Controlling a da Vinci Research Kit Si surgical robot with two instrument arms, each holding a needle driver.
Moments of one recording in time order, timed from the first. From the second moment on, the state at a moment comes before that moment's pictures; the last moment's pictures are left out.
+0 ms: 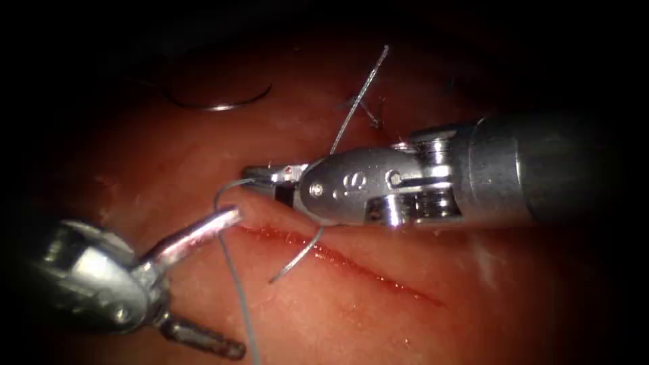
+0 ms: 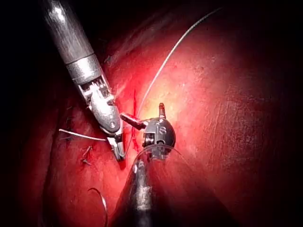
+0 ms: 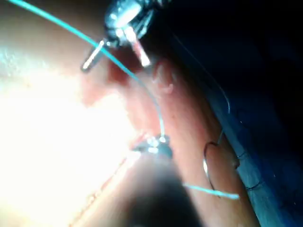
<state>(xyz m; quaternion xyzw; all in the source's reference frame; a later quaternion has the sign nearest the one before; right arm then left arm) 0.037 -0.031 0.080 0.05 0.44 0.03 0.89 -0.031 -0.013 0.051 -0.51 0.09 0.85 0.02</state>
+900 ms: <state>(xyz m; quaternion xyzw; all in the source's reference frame) 0.036 -0.032 0.080 0.05 0.45 0.05 0.89 -0.030 -0.013 0.049 -0.52 0.08 0.85 0.02</state>
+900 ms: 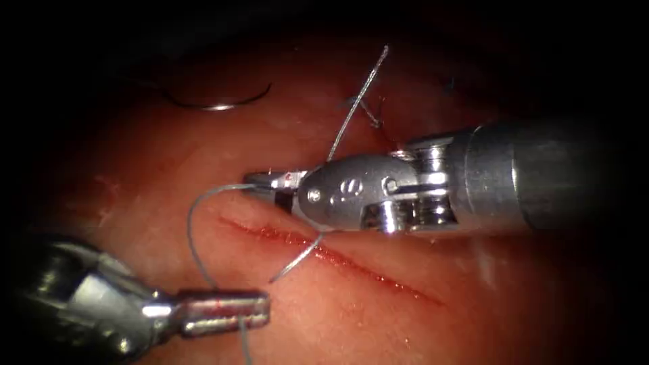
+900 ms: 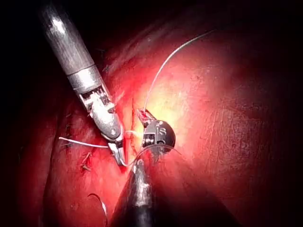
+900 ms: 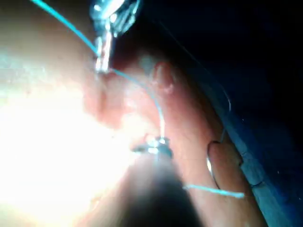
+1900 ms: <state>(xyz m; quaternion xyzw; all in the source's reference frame) 0.019 -0.027 0.069 0.05 0.64 0.25 0.73 -0.023 -0.009 0.053 -0.52 0.11 0.85 0.00</state>
